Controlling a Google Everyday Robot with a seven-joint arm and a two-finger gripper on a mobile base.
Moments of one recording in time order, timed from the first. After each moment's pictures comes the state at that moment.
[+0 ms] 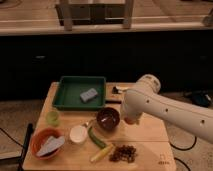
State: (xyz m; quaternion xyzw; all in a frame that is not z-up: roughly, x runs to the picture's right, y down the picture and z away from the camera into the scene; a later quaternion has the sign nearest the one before) arm 0.101 0.140 0.679 -0.18 -0.18 -0.56 0.79
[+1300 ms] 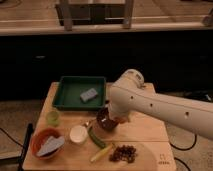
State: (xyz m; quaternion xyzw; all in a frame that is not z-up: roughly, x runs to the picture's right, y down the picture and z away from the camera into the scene) arm 0.052 0.136 0.661 -0.19 -0.20 -0.61 0.74
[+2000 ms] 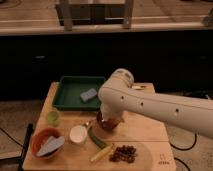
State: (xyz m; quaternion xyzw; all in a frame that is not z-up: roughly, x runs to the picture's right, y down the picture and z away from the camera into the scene) arm 0.021 0.138 0.656 -0.19 -0.21 -0.64 0.72
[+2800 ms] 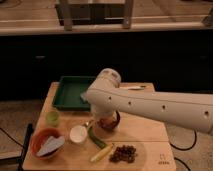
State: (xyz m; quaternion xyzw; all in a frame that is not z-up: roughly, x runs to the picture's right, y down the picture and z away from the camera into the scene) arm -0.025 0.135 0.655 -0.17 -0.21 -0.68 0.68
